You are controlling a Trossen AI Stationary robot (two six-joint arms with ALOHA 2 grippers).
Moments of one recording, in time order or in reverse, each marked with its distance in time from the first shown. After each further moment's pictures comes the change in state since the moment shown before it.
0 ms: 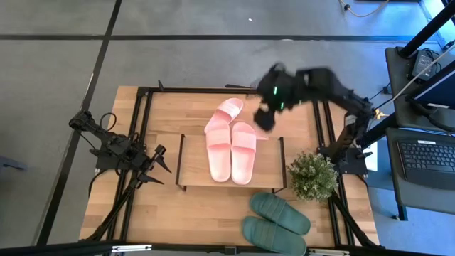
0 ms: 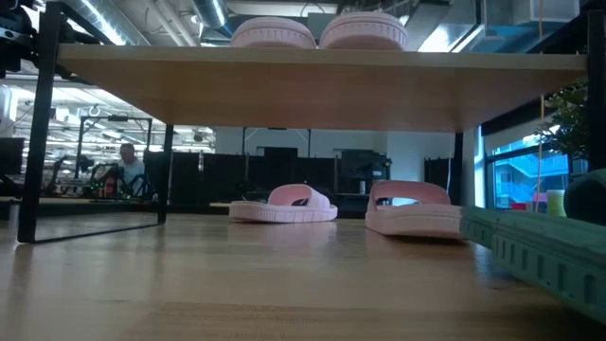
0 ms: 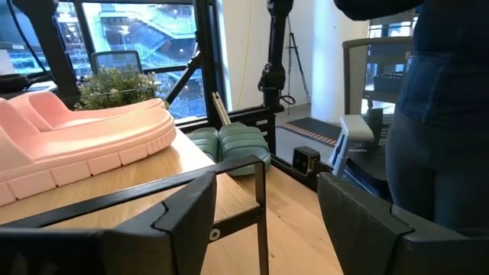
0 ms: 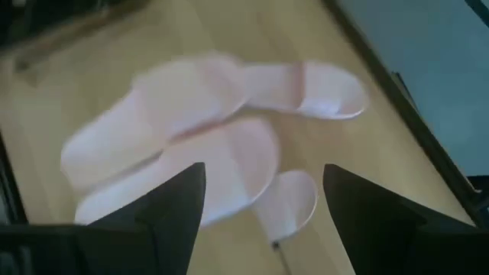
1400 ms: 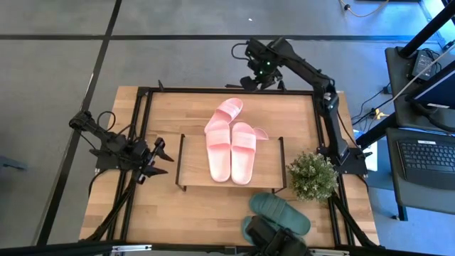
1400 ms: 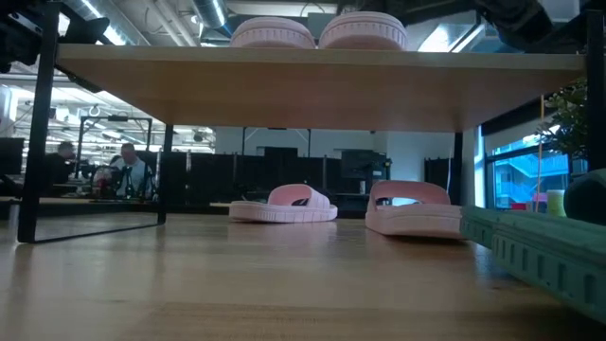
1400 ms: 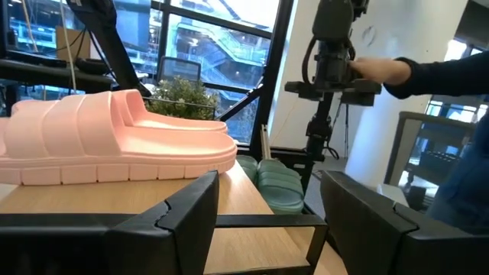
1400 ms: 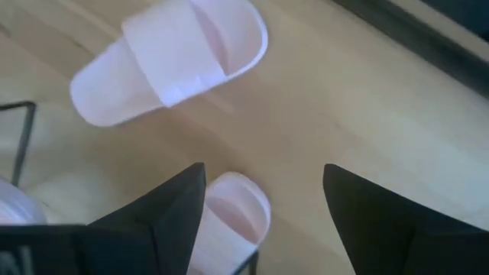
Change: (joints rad) left arm 0.000 0.000 0.000 0.116 -0.215 -0.239; right arm -0.562 0.395 -0.022 -0.014 -0.332 0.015
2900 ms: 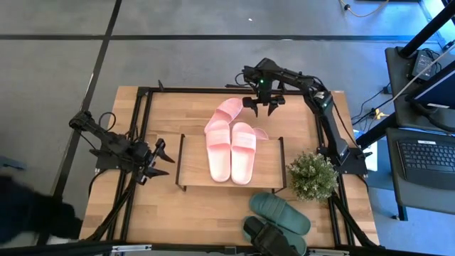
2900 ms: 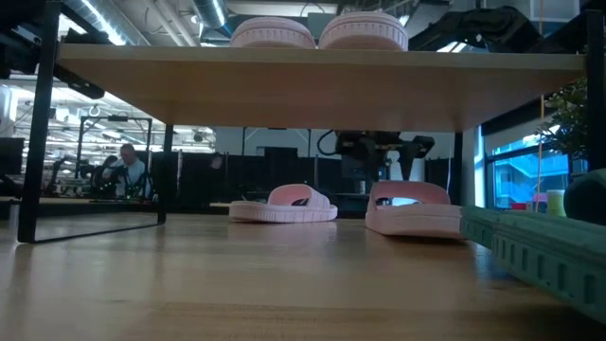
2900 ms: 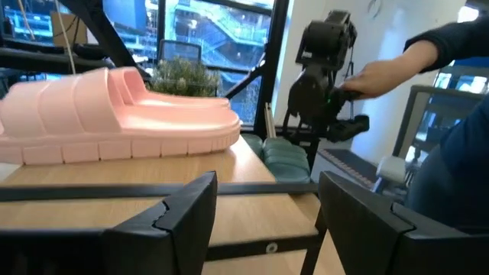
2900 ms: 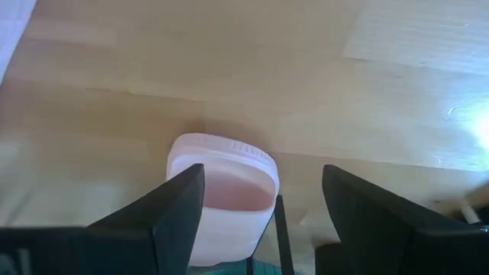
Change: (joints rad) left arm 0.000 0.000 0.000 -0.078 0.001 0.031; right arm -0.007 0.089 -0.381 0.011 -0.133 0.323
